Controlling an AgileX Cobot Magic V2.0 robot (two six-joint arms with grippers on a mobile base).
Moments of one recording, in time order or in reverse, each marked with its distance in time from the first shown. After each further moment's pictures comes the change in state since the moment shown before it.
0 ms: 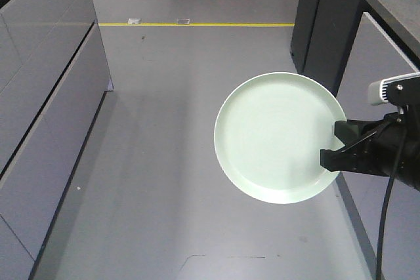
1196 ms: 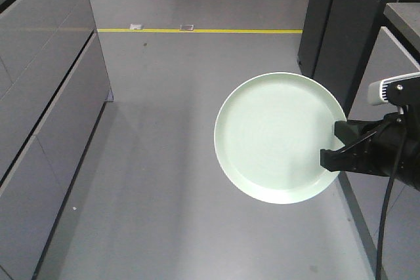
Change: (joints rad) left arm 0.000 0.000 0.000 0.000 0.000 0.000; right arm 0.000 0.000 0.000 0.000 0.001 0.000
